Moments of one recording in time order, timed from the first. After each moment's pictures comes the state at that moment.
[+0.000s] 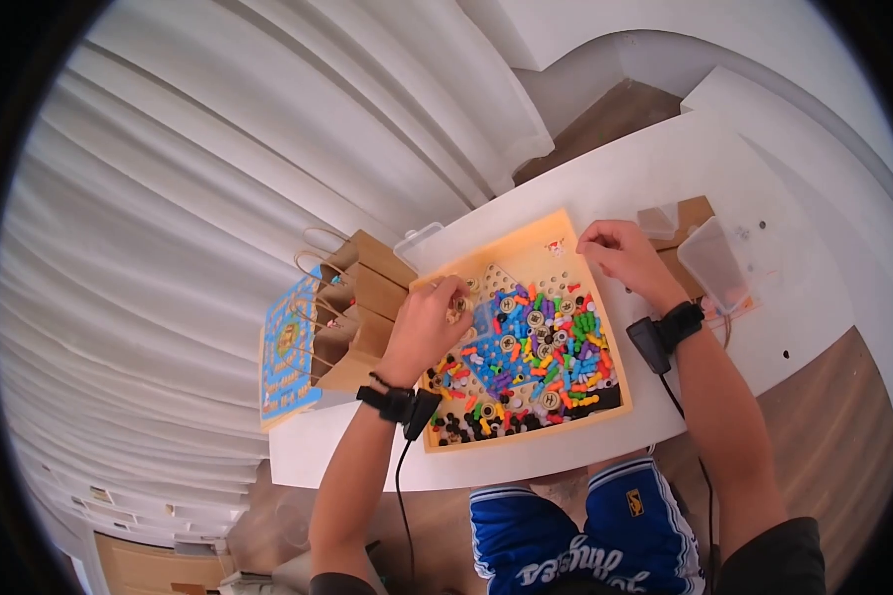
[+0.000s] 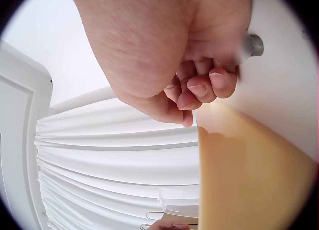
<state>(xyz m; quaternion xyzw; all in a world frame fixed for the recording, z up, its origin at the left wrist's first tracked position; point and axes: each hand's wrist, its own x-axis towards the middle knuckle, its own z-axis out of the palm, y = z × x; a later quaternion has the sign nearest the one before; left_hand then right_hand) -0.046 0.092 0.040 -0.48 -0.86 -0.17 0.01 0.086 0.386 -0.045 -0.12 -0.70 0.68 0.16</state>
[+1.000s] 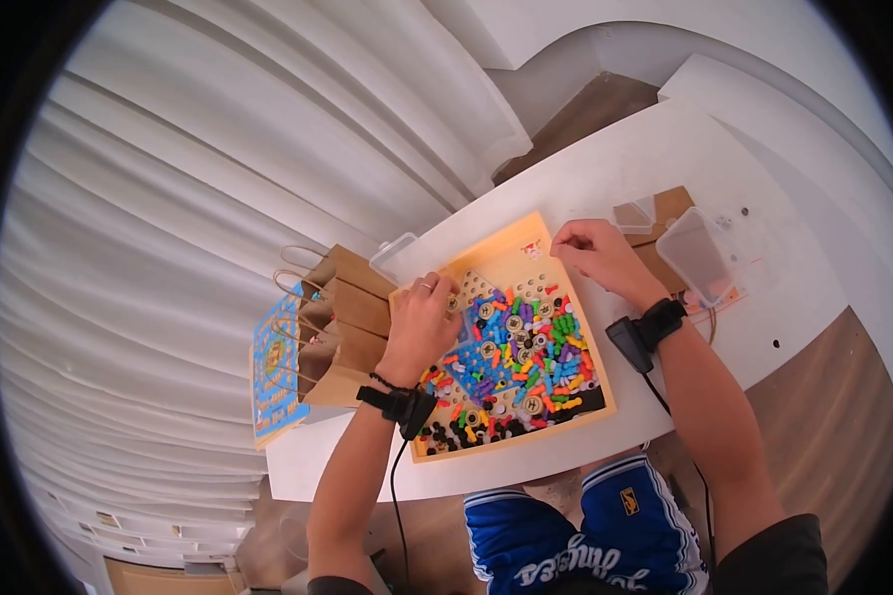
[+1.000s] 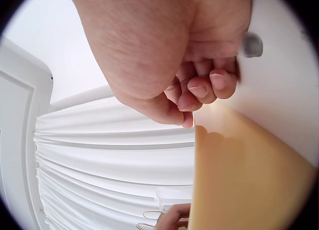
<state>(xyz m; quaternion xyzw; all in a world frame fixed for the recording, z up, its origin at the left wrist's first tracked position) -0.056 0.110 0.014 -0.53 -0.84 -0.07 0.11 0.083 0.388 -0.053 -0.08 -0.72 0.66 0.19</state>
